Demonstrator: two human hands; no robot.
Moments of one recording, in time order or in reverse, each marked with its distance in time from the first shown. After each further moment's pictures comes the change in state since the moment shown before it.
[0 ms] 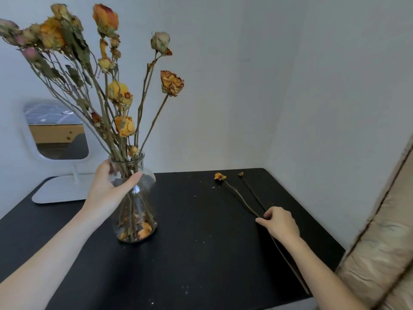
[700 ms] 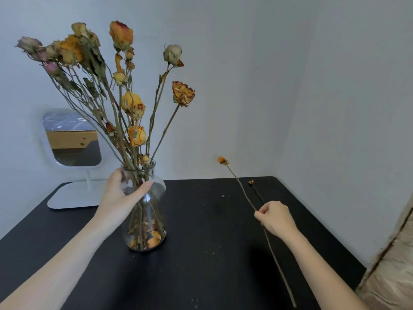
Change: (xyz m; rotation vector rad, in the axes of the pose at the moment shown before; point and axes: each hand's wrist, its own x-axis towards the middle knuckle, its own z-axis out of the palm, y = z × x) left_hand -0.004 0.007 -0.001 -0.005 -0.021 -0.016; right_hand -0.002 -0.047 -0.012 0.119 -0.029 -0.169
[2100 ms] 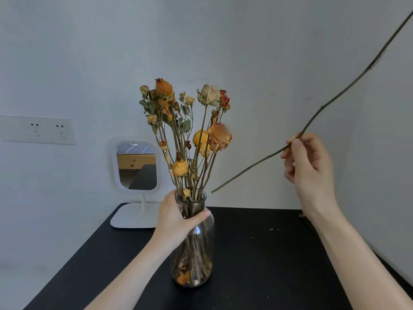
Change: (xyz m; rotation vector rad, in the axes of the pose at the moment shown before) left_hand 0.006 0.012 -0.015 0.117 -0.001 0.010; right_hand -0.050 -0.175 -0.069 1.137 0.292 -0.755
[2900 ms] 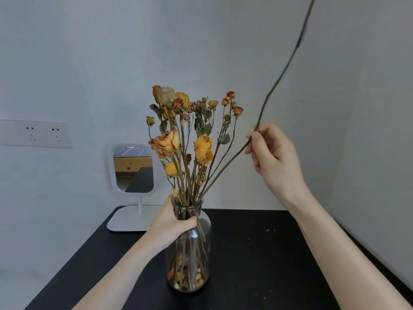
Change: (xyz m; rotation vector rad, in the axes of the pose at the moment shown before) left_hand 0.004 0.000 -0.011 -0.090 -0.202 -0.040; right_hand 0.005 -0.016 0.032 -0.201 -0.252 -0.095
